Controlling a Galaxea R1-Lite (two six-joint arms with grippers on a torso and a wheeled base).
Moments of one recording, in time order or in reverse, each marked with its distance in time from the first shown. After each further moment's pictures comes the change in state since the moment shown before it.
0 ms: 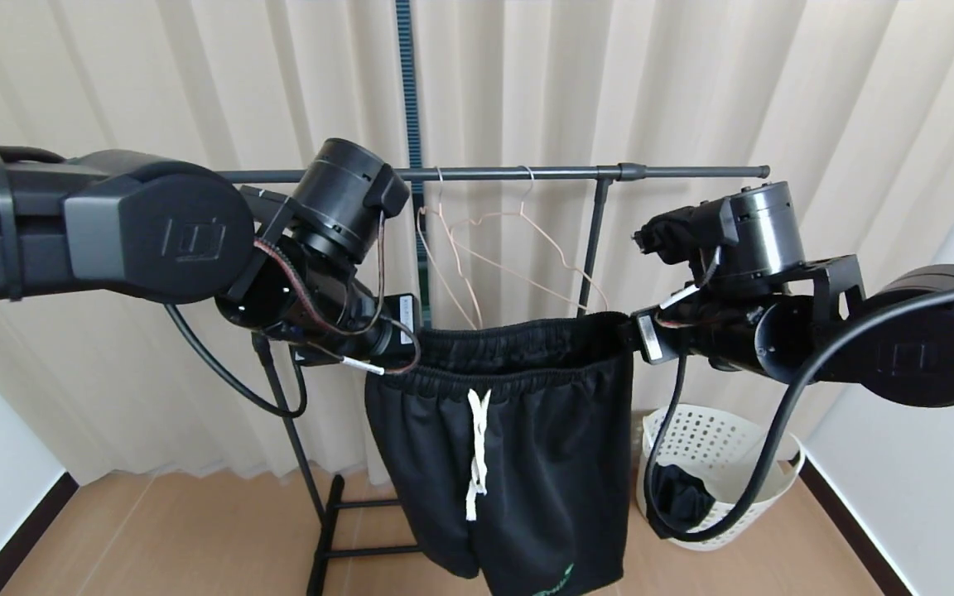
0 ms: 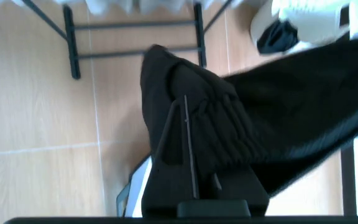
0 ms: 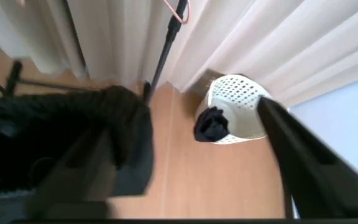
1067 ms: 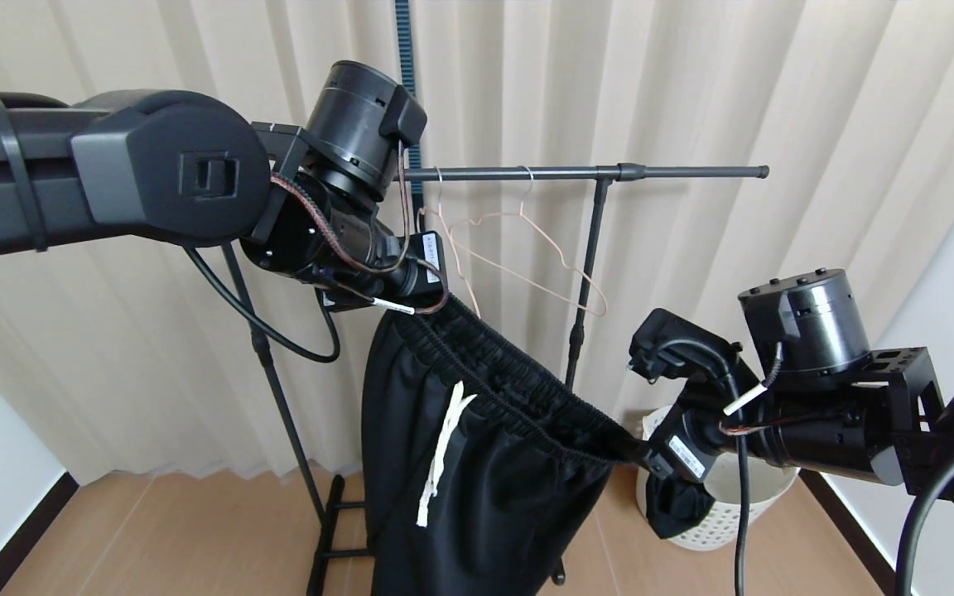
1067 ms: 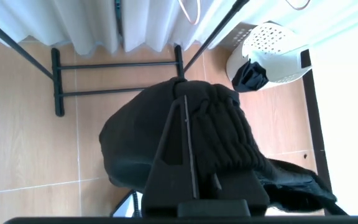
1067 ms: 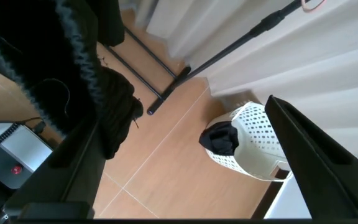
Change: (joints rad) left arm -0.024 0.052 -0.208 0.007 0.030 -0.003; right arm 0.002 -0.125 0.337 -0.126 0.399 -0.391
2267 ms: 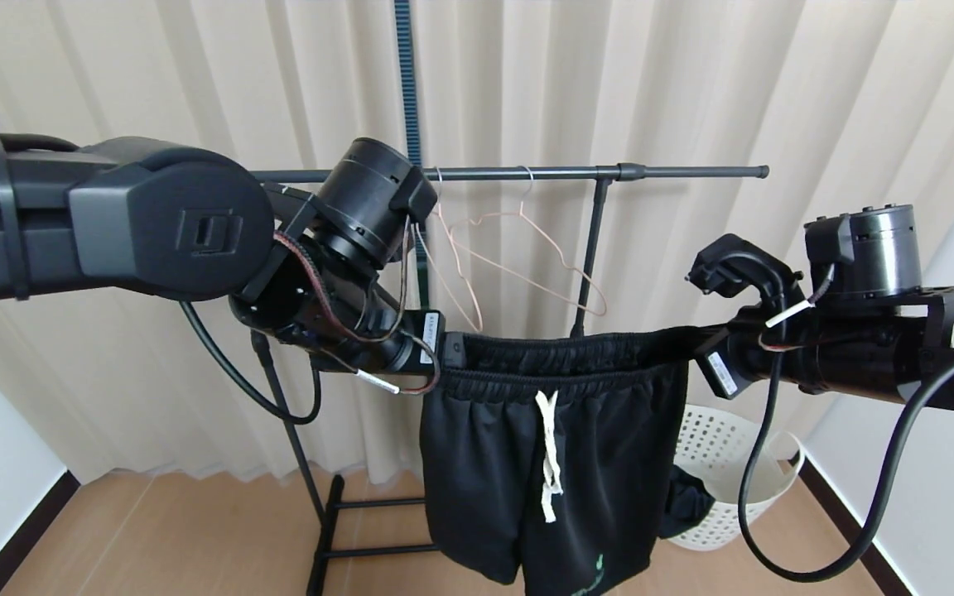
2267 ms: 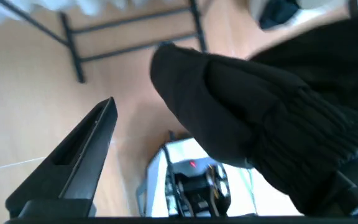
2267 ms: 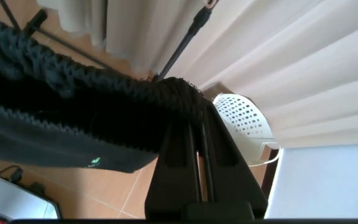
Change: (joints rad) left arm -0.034 -0.054 0.177 0.075 -0.125 0.100; right arm -0.195 0.005 -0.127 -0.001 -0.019 0.063
